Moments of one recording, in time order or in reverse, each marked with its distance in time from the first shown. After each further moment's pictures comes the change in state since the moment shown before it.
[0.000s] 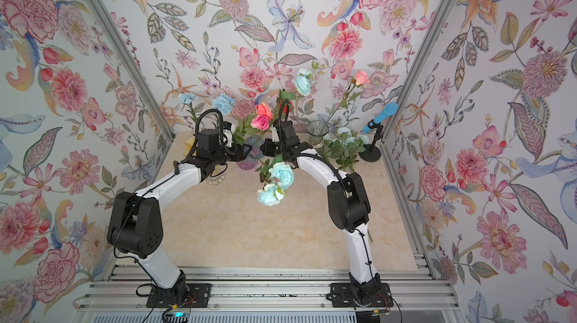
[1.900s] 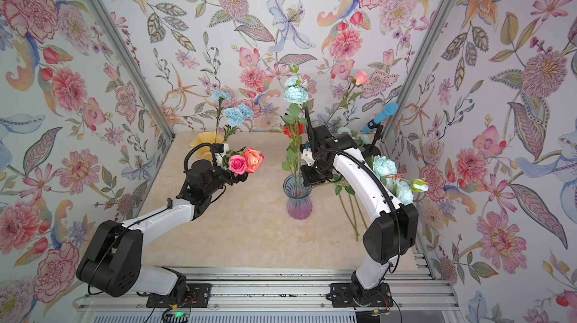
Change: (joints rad) left arm -0.096 -0.306 -0.509 0.492 -0.143 -0.008; right arm -0.117 -0.450 -0.129 -1.030 0.047 -0.537
